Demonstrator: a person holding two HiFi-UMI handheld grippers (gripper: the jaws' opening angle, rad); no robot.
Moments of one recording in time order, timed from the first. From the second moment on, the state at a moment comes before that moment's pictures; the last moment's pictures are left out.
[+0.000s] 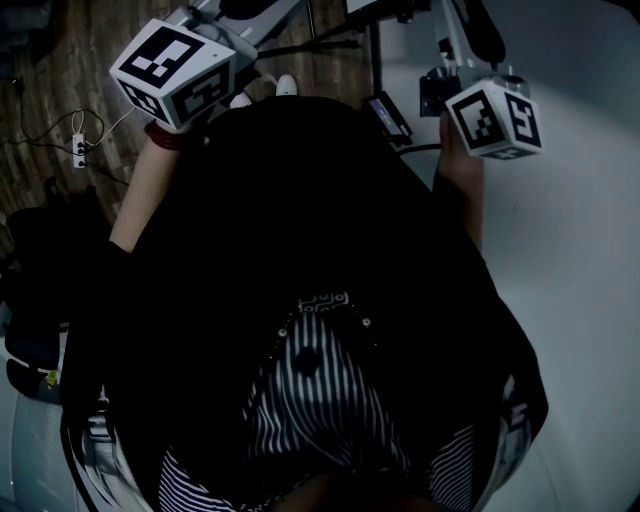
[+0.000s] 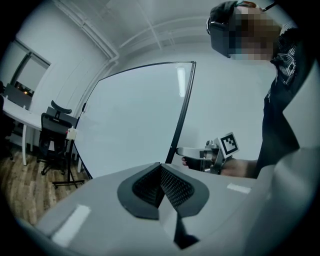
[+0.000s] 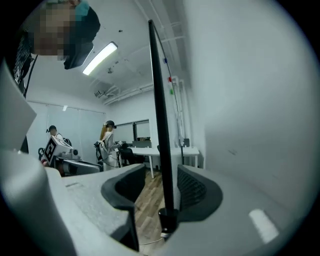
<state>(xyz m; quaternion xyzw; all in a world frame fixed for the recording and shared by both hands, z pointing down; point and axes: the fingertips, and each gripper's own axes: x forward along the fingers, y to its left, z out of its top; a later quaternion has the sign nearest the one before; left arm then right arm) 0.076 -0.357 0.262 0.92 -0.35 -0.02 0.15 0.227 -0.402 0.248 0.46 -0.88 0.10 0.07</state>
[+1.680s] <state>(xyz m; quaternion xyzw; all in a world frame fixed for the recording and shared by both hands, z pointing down) 0.074 -0.355 0.289 0.92 -0.36 0.01 0.18 0.219 -0.448 0.306 0.49 -0.85 0.10 0.17</state>
